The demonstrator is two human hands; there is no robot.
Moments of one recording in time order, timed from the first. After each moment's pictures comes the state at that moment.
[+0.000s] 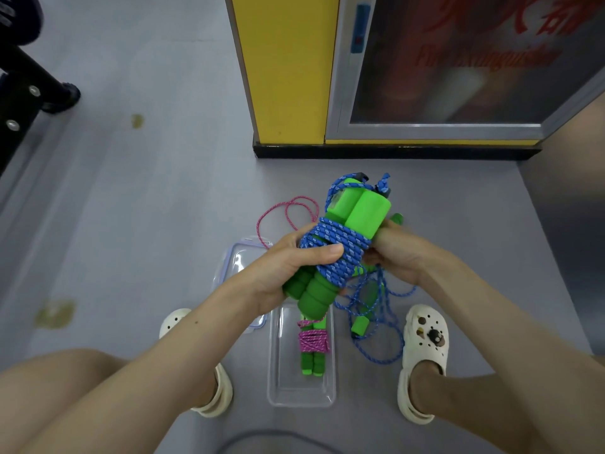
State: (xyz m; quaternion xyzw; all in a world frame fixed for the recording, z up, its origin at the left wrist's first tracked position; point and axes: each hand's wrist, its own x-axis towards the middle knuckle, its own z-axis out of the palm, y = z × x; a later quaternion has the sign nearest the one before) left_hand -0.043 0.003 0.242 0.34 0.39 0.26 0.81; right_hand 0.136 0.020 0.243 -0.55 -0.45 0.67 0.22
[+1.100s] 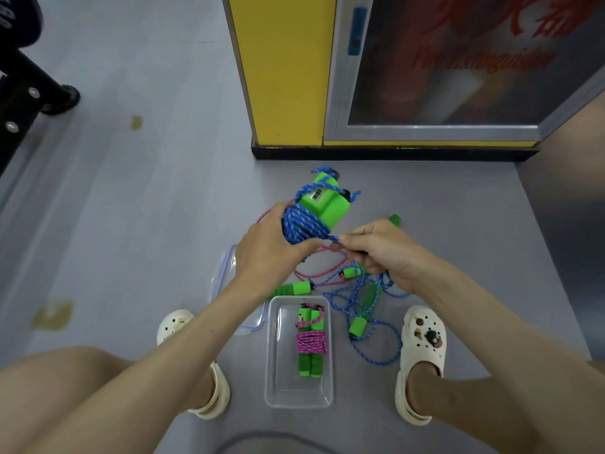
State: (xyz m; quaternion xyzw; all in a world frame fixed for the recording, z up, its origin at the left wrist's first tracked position) left_hand -0.042 0.017 0.233 0.63 0.66 0.23 0.33; right_hand 0.135 0.016 0.245 -0.62 -0.44 0.62 0.19
